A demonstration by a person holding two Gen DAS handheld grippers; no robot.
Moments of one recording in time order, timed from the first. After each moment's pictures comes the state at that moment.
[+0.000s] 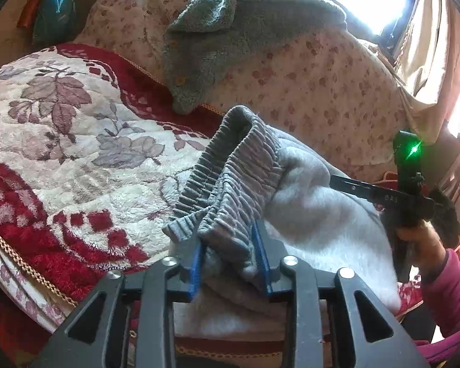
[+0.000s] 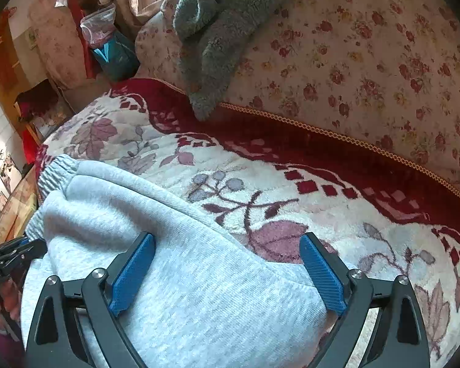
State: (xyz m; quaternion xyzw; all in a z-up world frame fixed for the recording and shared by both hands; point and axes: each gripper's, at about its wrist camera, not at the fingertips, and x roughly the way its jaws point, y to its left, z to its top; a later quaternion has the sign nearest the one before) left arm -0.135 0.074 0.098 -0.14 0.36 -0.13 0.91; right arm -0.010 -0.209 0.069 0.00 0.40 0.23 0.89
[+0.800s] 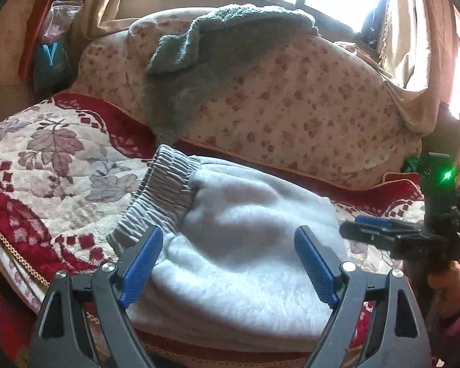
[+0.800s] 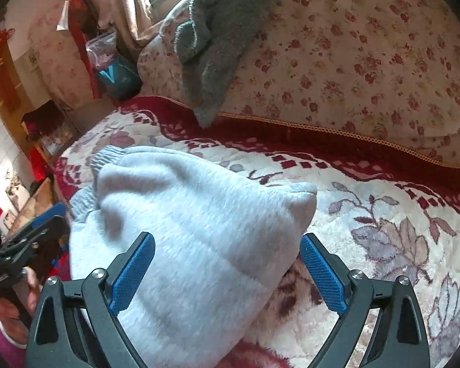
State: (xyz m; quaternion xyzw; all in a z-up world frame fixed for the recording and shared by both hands) left arm -0.167 -0.010 0.148 -0.08 0.31 -0.10 0.94; right arm -0.107 -0.248 0.102 0.04 0.39 0.22 0.89
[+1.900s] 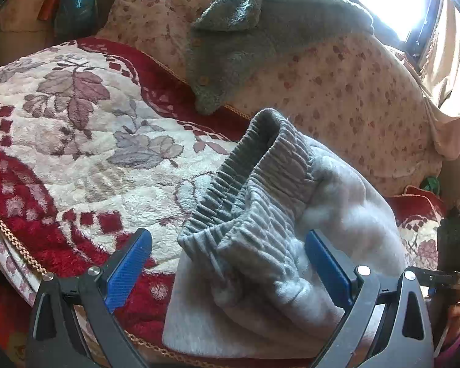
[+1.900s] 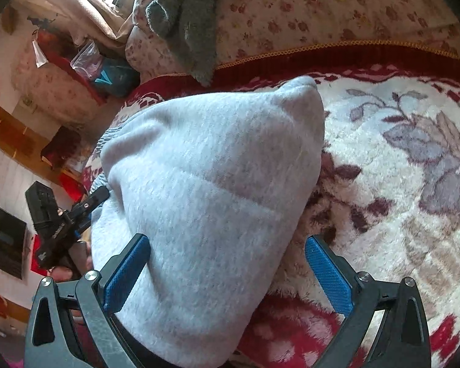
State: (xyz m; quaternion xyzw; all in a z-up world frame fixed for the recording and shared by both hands) left arm -0.117 0.072 0.094 -0.15 0.38 -0.07 0.91; right arm -0.107 -0.269 0.044 0.20 0.49 0.26 0.81
